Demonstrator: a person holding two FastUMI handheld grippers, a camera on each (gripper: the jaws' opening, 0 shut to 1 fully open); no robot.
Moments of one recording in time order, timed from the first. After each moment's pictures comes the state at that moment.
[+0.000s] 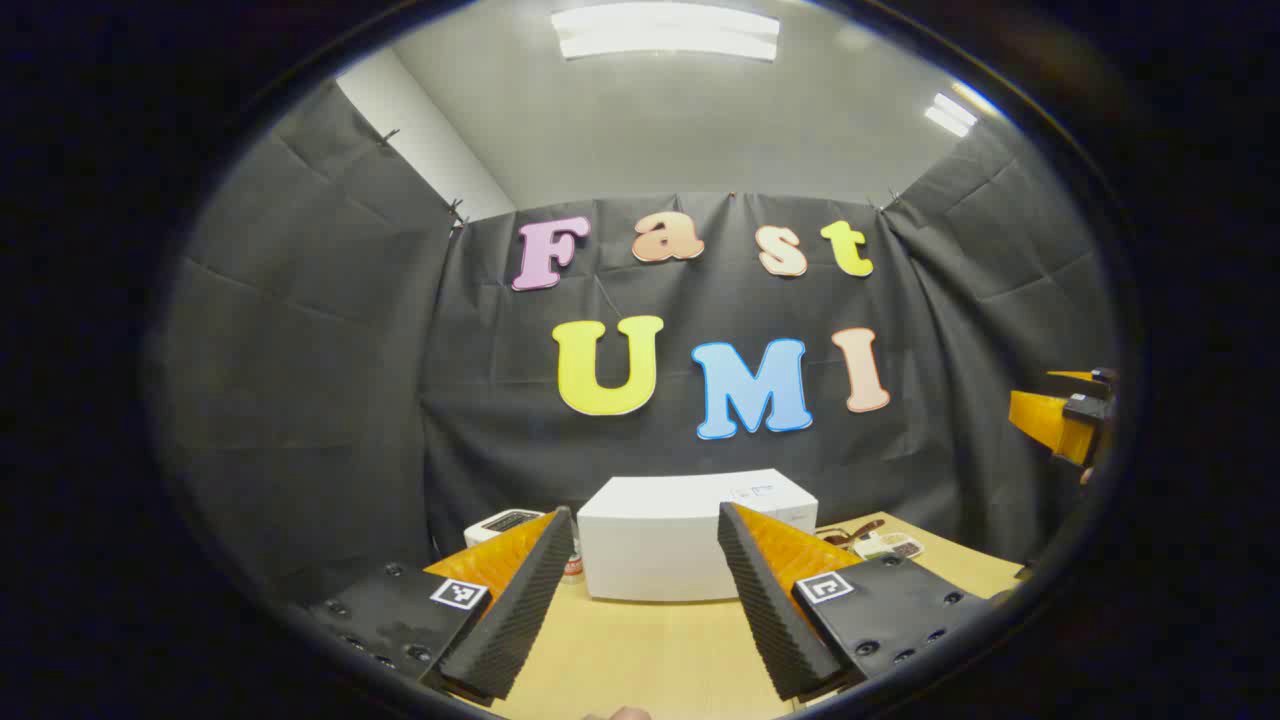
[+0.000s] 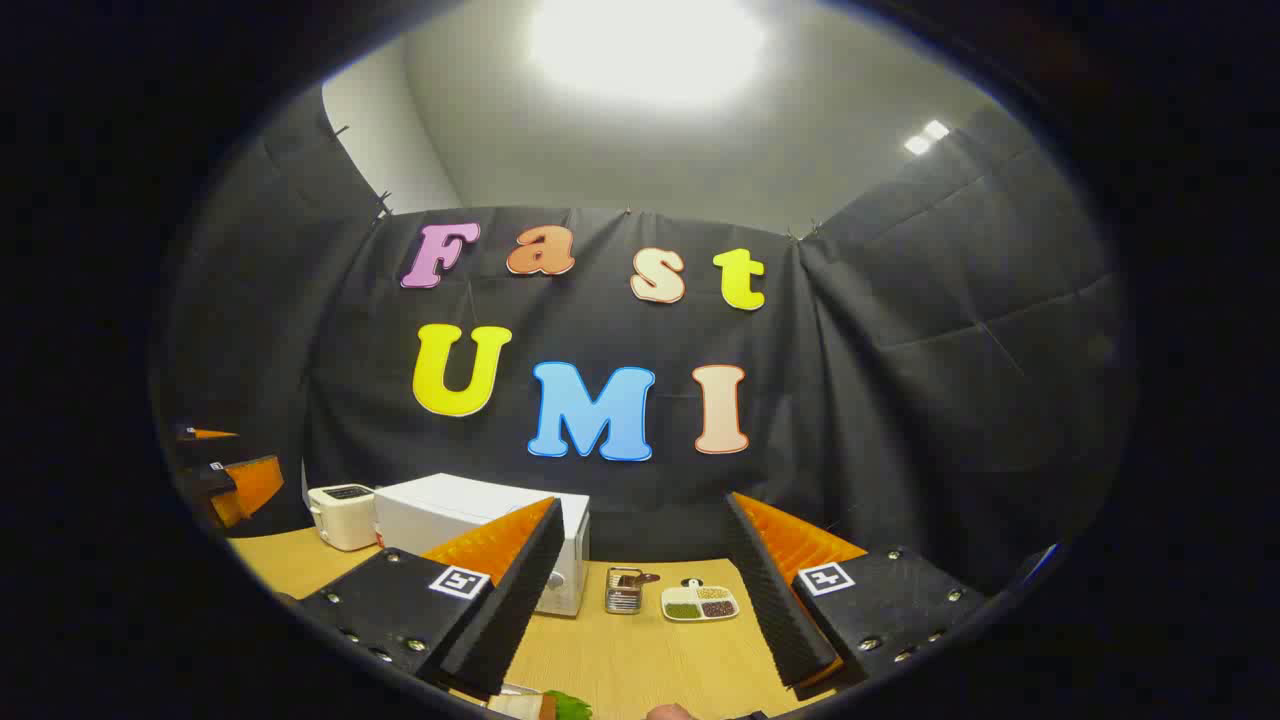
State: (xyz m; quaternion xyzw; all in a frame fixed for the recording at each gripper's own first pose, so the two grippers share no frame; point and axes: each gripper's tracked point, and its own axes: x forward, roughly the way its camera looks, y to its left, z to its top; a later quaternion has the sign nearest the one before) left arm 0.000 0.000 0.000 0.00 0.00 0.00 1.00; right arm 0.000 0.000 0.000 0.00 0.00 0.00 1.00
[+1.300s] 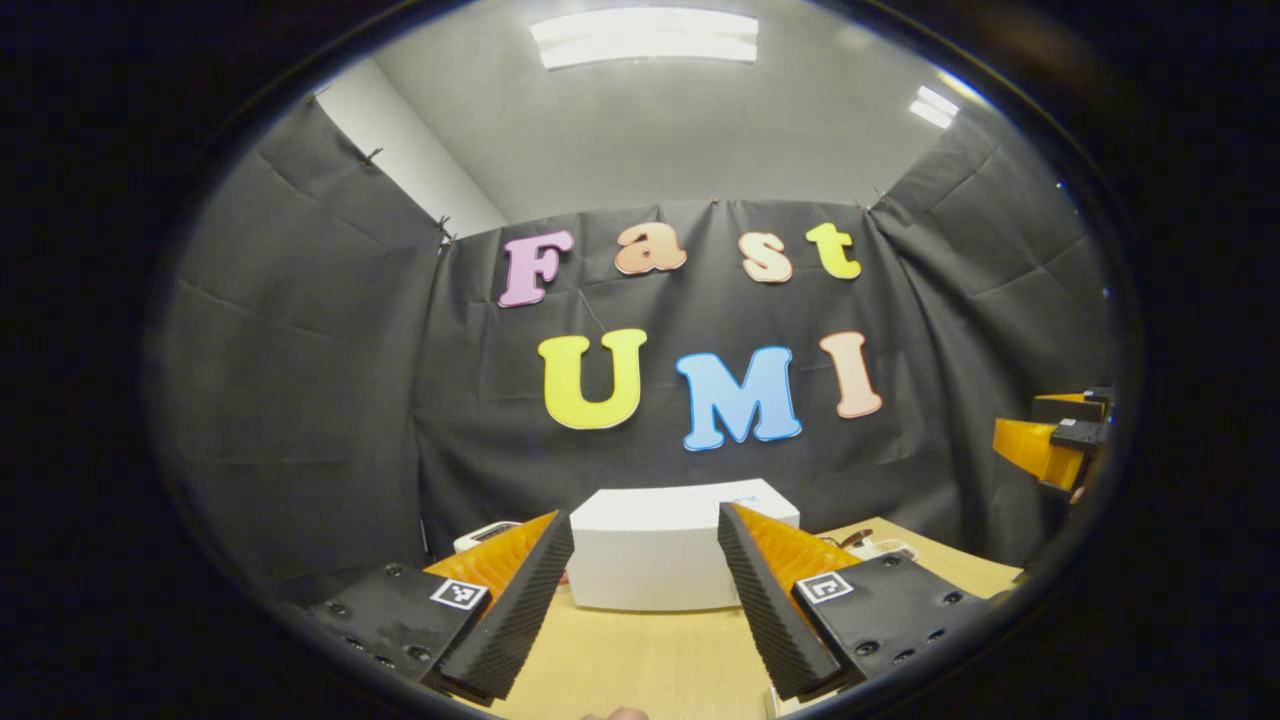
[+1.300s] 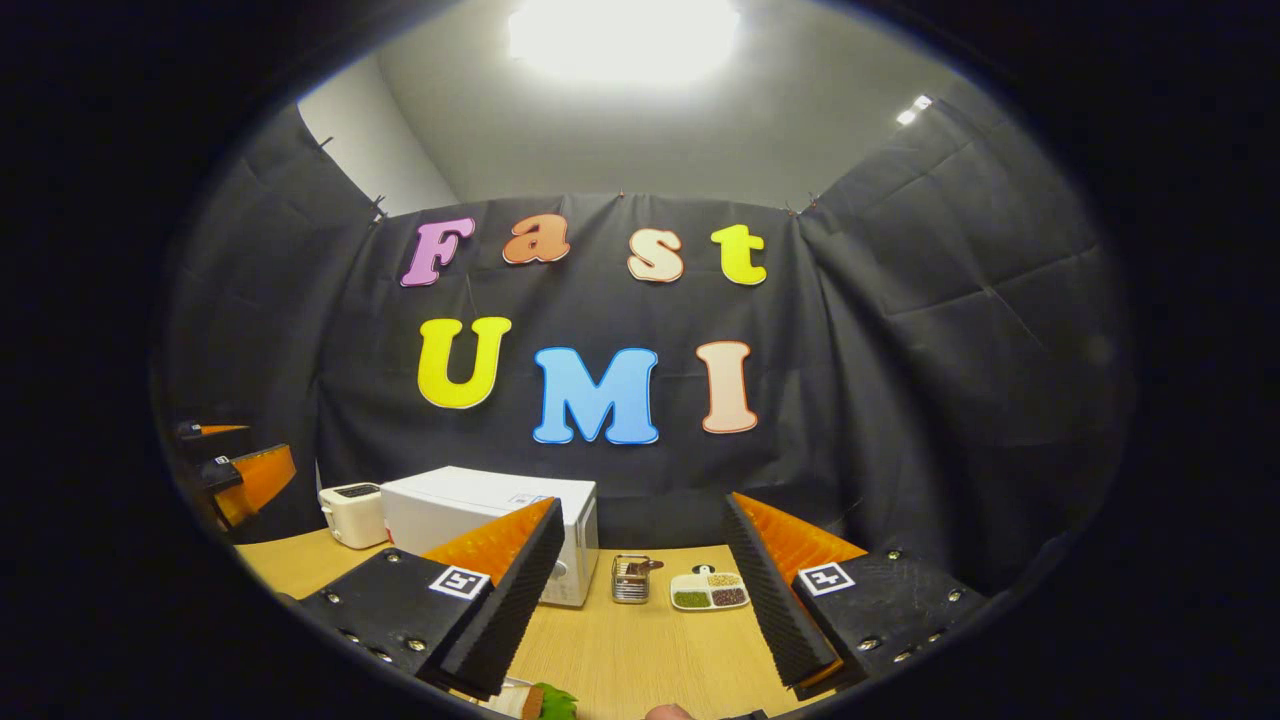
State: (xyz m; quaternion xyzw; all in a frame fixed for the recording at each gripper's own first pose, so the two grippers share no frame) left arm 0.002 -0.049 0.011 0.01 -0.01 0.01 1.00; right arm 0.011 -0.027 -0.026 0.02 0.03 0.03 1.00
